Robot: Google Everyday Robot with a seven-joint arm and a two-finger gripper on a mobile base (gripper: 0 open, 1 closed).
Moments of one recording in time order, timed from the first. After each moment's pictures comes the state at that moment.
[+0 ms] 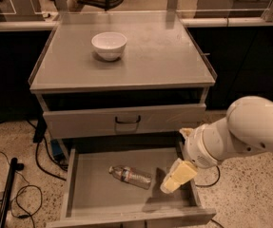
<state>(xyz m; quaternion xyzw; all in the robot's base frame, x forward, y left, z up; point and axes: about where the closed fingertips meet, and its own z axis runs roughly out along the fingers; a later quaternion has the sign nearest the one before) 0.436 -0.113 0.721 -0.53 0.80 0.14 0.24</state>
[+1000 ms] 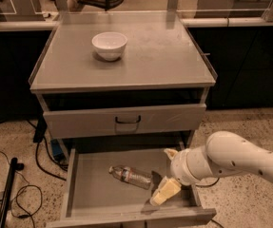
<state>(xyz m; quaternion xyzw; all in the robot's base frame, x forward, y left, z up) 0.450 -0.086 0.596 -0.54 0.78 0.20 0.26</state>
